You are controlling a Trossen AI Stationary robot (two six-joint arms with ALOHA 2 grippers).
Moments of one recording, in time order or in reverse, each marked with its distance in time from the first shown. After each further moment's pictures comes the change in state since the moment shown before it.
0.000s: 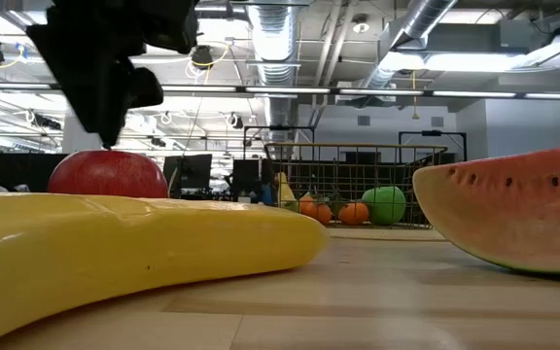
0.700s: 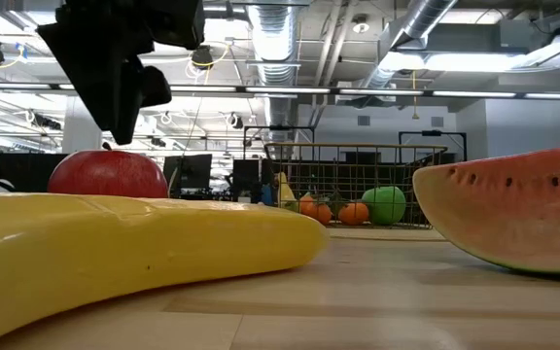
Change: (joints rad) left arm 0.002 0.010 0.001 0.050 -0.004 0.004; right arm 0.000 0.000 0.000 0.001 0.000 0.001
